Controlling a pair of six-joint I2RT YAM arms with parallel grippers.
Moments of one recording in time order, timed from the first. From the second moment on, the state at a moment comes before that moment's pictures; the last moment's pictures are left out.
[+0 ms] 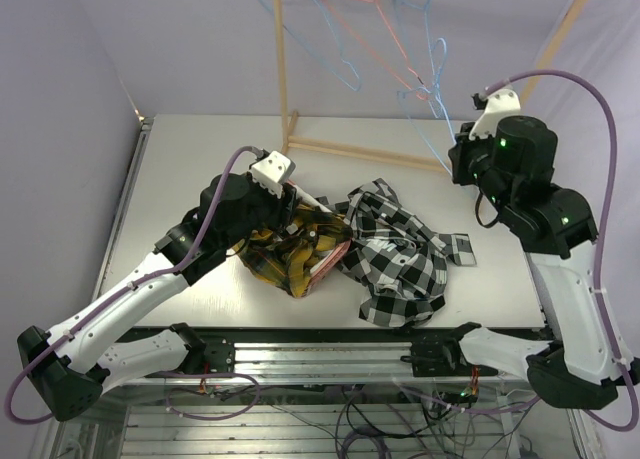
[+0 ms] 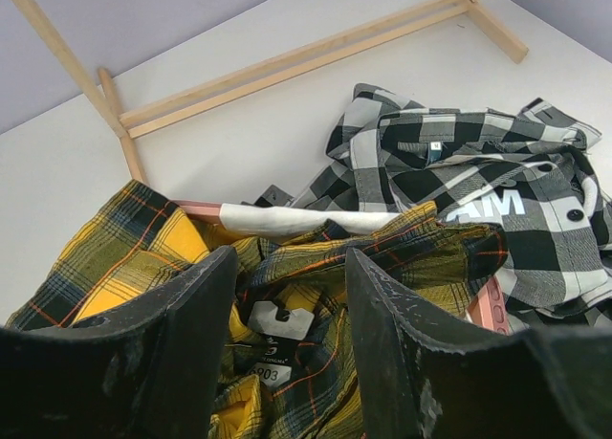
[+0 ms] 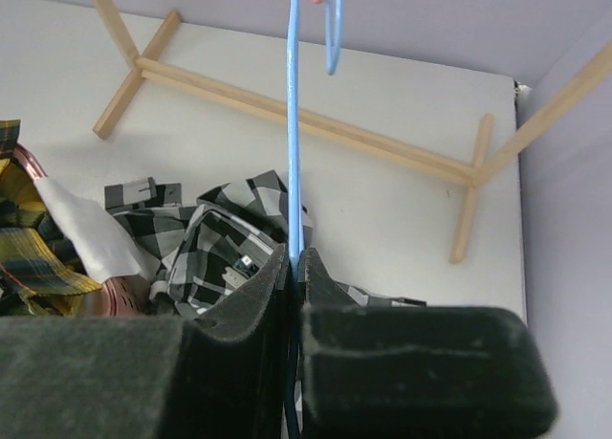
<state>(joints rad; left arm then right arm) -0.75 1.01 1.00 -0.21 -0.10 0.00 0.46 1.14 1.71 -0.91 0.30 0.04</state>
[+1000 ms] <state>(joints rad) -0.75 1.01 1.00 -0.21 -0.08 -0.02 0.20 1.28 1.69 -0.89 0.33 0.08</state>
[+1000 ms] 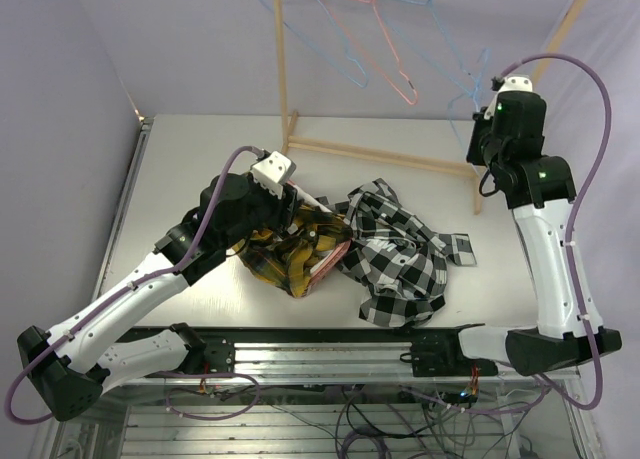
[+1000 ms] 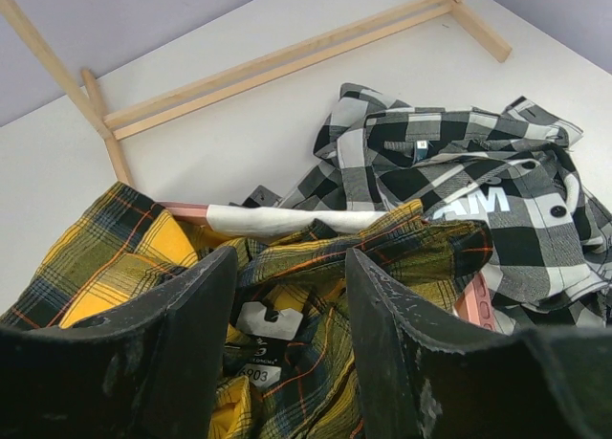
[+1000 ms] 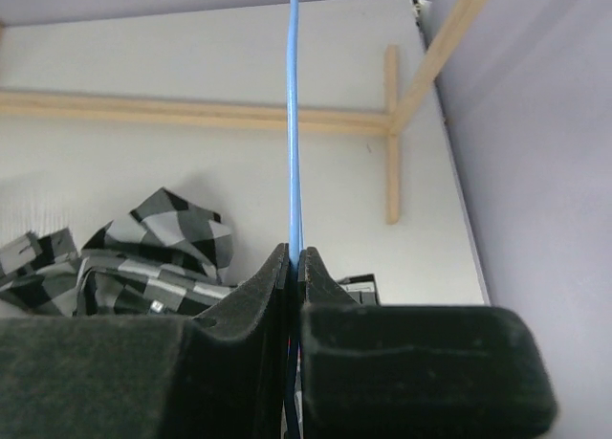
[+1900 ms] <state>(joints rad) -0.75 0.98 1.00 -0.21 -0.01 -0.05 -0.03 1.14 1.51 -0.75 0.32 0.13</state>
